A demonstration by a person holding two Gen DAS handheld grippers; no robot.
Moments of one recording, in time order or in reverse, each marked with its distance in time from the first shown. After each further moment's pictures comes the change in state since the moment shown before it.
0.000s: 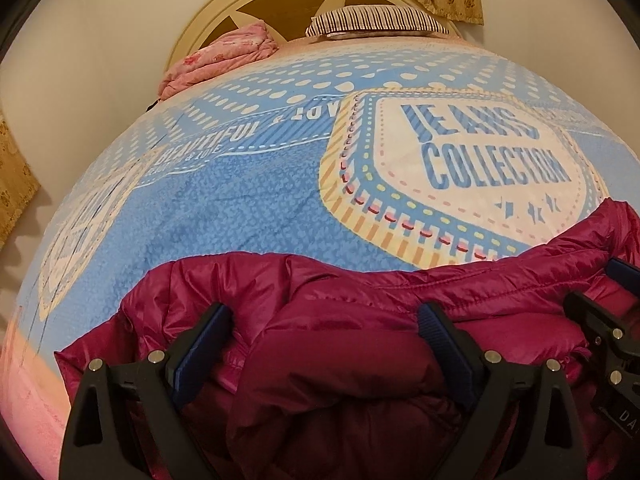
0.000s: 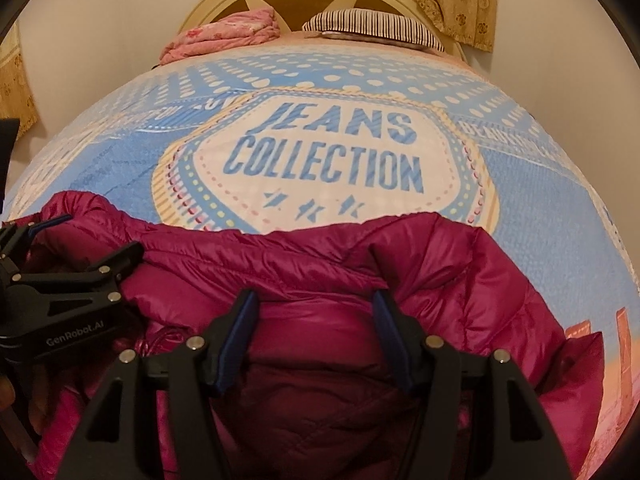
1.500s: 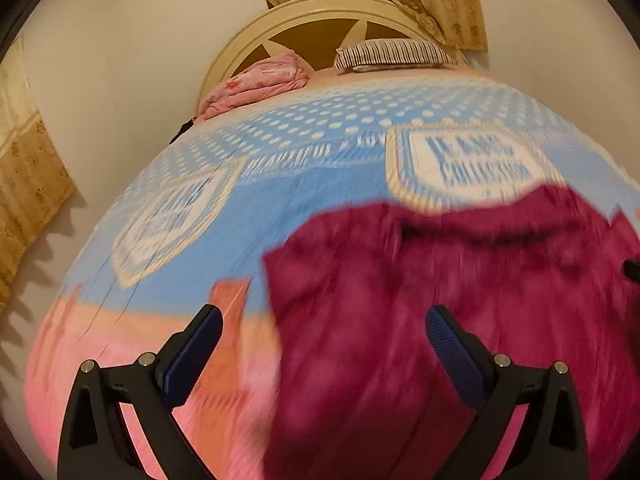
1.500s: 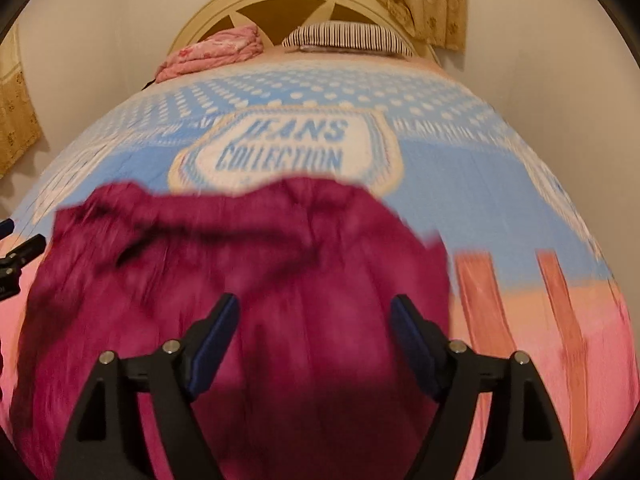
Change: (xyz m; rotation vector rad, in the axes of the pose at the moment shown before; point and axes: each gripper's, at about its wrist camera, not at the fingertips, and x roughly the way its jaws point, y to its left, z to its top) left arm -0.152 0.075 -0.081 -0.001 -0.089 0.052; right arm -0.120 -0.049 -0.066 0.050 -0.008 -0.002
